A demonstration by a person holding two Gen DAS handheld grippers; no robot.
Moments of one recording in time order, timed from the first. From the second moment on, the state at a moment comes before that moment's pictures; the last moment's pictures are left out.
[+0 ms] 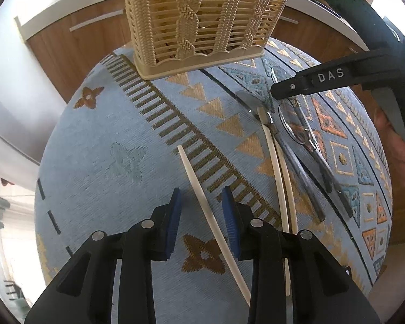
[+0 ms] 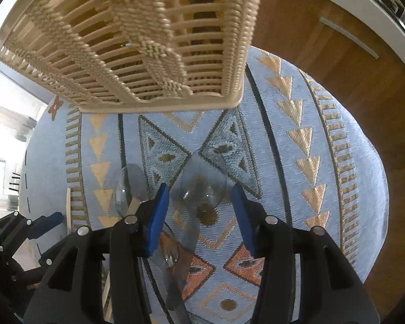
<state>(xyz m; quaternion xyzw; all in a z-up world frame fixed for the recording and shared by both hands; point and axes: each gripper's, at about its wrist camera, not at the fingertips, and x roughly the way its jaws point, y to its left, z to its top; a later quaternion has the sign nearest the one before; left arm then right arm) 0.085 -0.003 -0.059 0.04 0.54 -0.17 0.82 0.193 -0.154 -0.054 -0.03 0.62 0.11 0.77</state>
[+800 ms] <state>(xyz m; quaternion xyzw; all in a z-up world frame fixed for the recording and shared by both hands) 0.055 -0.016 -0.002 -0.02 0.40 -0.18 0.90 0.107 -0.199 0.007 -0.04 0.49 0.18 0.85</state>
